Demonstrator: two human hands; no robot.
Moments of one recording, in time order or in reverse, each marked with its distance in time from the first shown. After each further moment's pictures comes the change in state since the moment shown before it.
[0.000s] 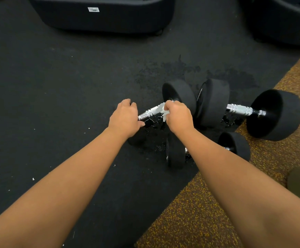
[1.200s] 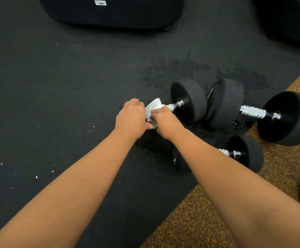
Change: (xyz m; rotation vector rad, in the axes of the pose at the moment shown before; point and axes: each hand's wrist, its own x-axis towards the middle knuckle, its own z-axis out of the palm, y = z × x) left_hand -0.002 0.000 0.000 0.013 0.054 0.006; right_hand 0.015 -0.031 0.041 -0.157 -0.308 -0.400
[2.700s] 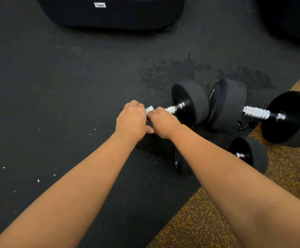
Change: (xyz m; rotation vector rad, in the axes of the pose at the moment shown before) left_hand 0.004 0.003 -0.004 0.032 0.000 -0.024; right_hand 0.013 -0.002 -0.009 -0.094 -0.077 -0.067
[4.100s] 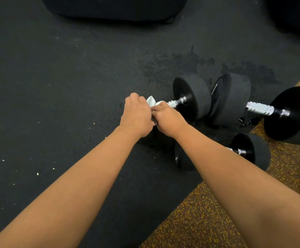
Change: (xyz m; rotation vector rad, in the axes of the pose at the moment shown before) left_hand -0.001 0.011 0.006 -0.062 -0.048 -0.035; right_hand -0.013 0.010 0.014 0.100 0.112 -0.028
